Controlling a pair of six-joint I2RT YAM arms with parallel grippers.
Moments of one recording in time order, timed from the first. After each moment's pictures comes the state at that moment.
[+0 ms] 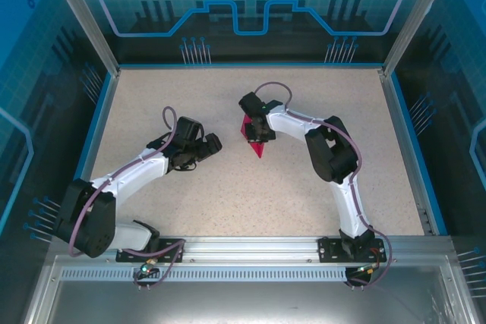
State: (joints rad) left arm -0.39 1.35 0.79 -0.42 0.01 -0.89; right arm 0.61 2.21 1.67 -0.74 0.08 0.54
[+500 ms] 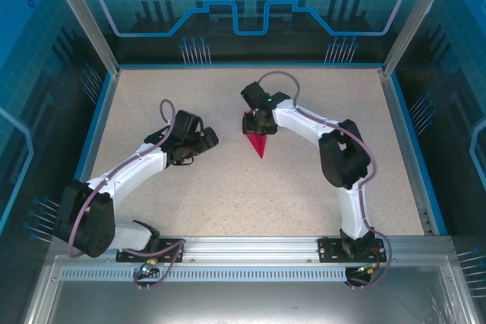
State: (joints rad) left arm -0.38 1.35 0.89 -0.52 -0.09 -0.87; right arm 0.61 2.05 1.69 -0.80 0.08 0.58
